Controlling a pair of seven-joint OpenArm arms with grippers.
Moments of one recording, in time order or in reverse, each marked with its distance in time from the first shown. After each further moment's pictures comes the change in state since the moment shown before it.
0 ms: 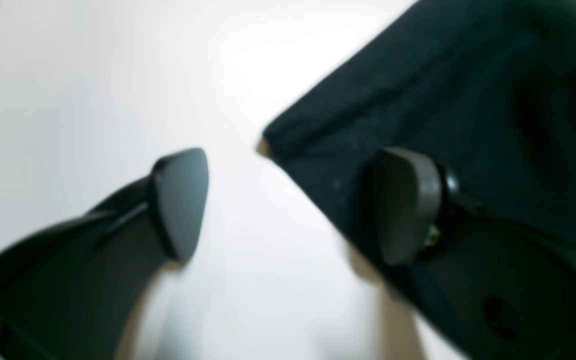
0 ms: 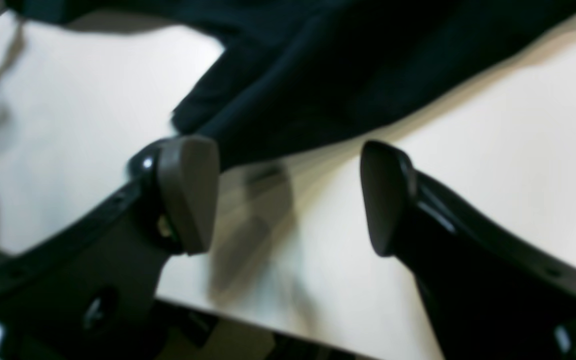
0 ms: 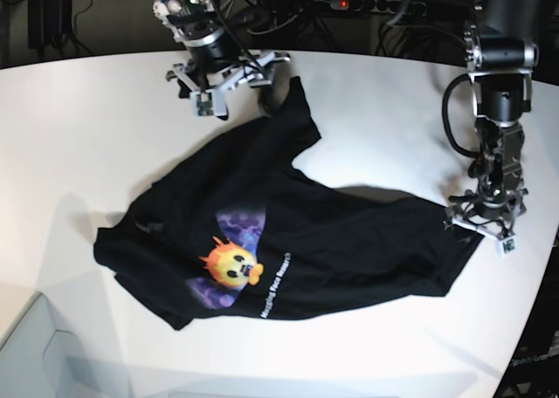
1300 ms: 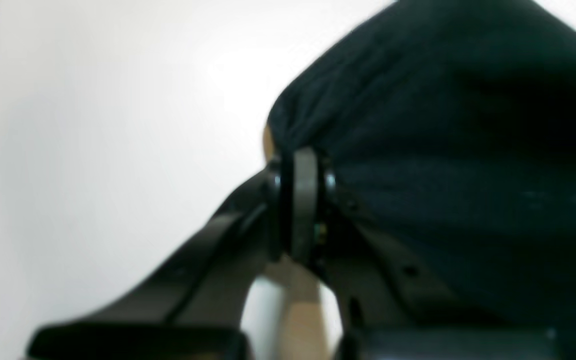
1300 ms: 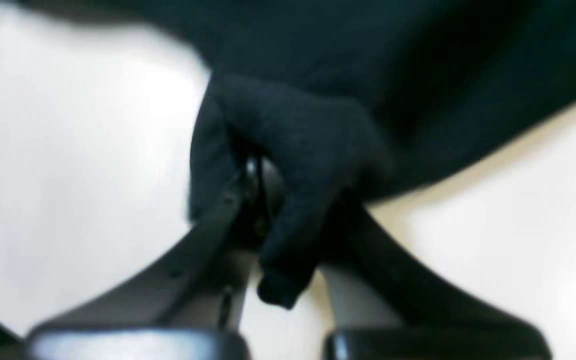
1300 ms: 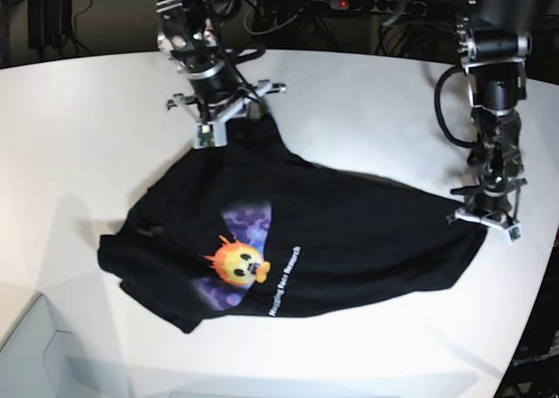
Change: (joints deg) left arm 5.3 1.2 -8.6 4.8 -0.9 -1.0 0.6; right arm 9.0 0.3 3.2 -7.2 -0.2 -0.2 0.5
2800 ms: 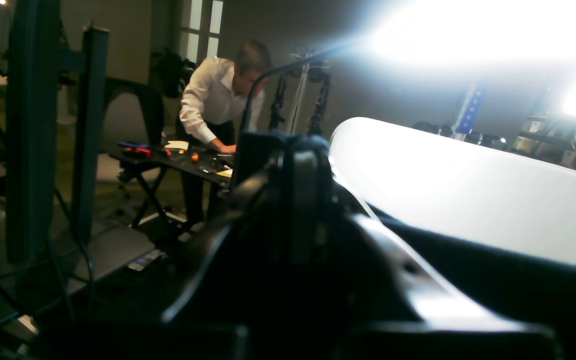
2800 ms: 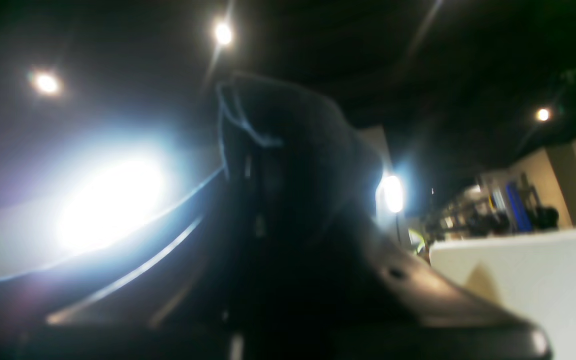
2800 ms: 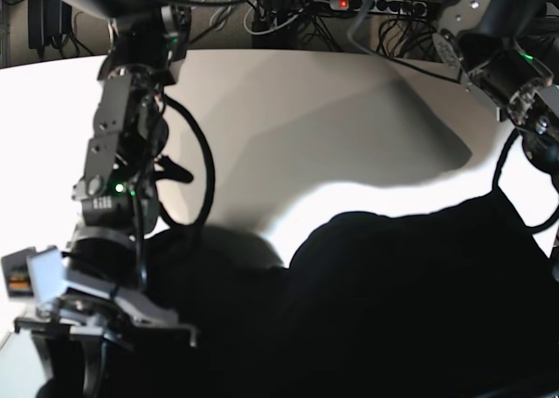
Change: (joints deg) left arm -4.4 5.3 -17.7 72.5 0.2 1.2 18.6; right arm 40.6 -1.6 8.3 16.3 -0.1 0.2 36.2
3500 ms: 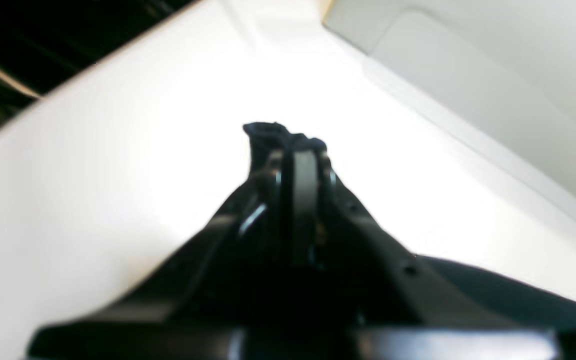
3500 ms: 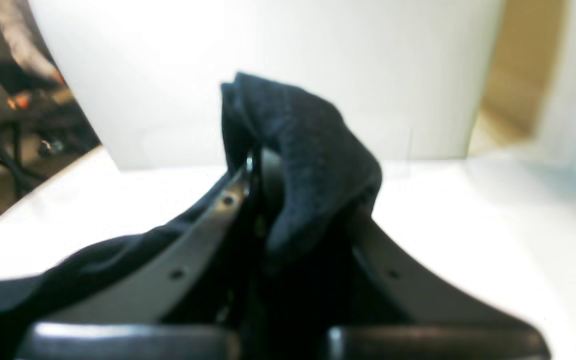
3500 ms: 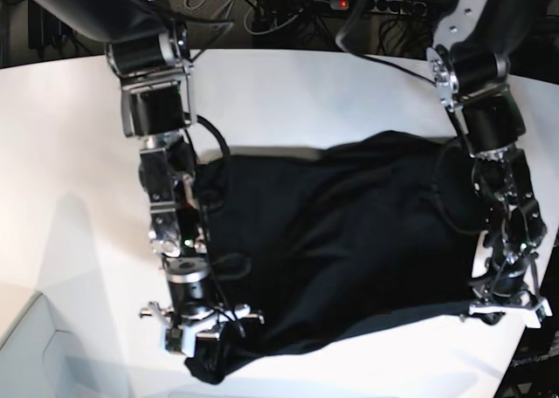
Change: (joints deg) left arm -6.0 2.1 8.5 -51.2 0.3 -0.2 -5.9; right arm 8.2 0.2 -2.2 -50.7 0.4 0.0 -8.8
